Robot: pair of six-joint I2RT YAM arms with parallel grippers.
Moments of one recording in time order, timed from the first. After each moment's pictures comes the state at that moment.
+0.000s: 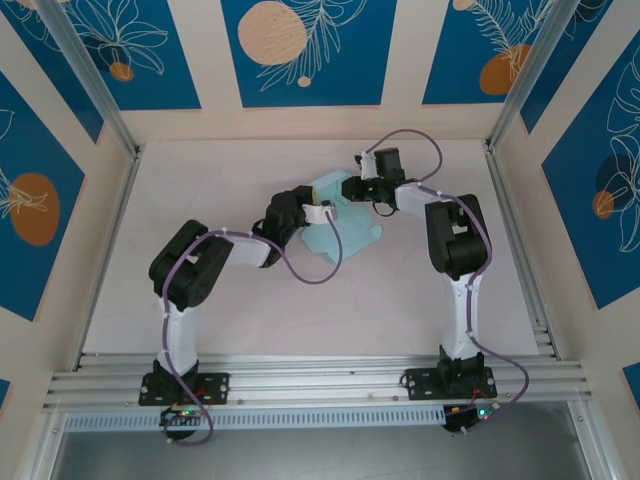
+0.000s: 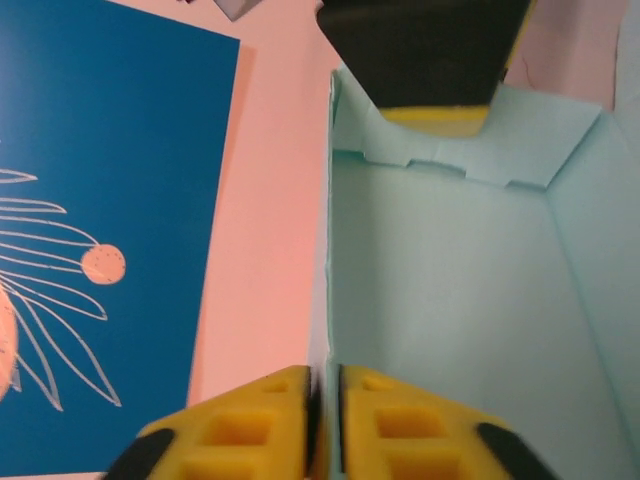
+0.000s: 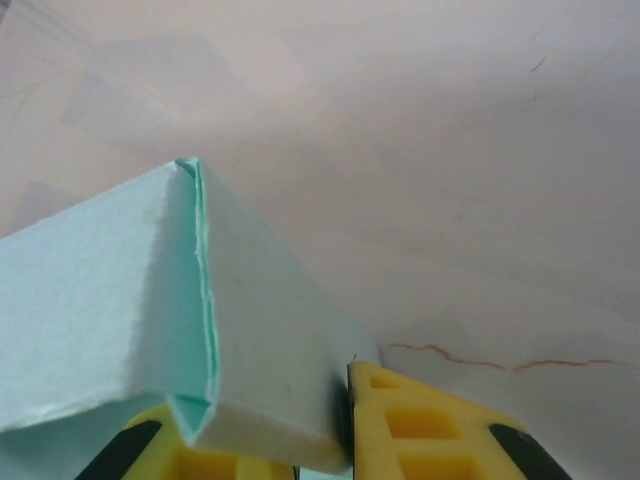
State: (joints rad) left arm -0.61 2.02 1.05 0.77 -0.14 1.21; right arm 0.27 2.17 1.48 -0.05 -0.43 0.25
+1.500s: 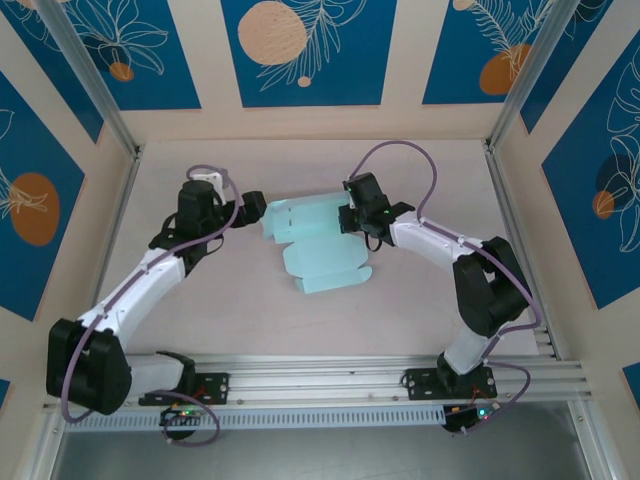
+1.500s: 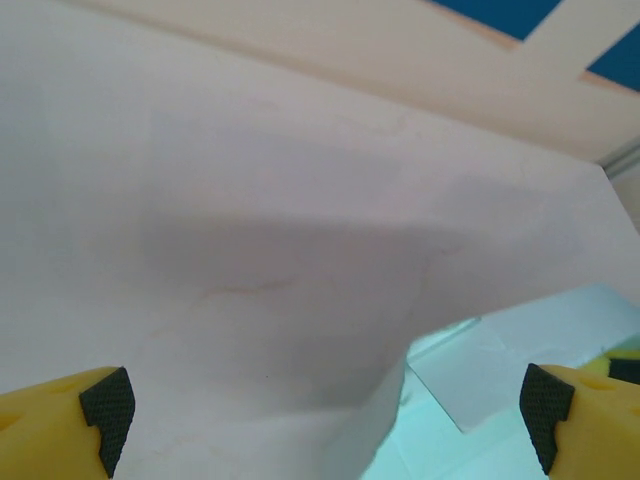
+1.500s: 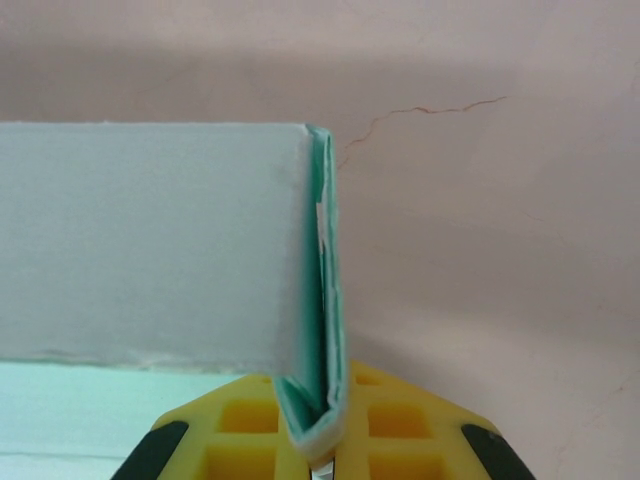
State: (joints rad) left arm -0.30 1.26 0.90 -0.14 0.12 -0.49; right arm 0.54 1.69 1.16 -0.31 0.11 0.31
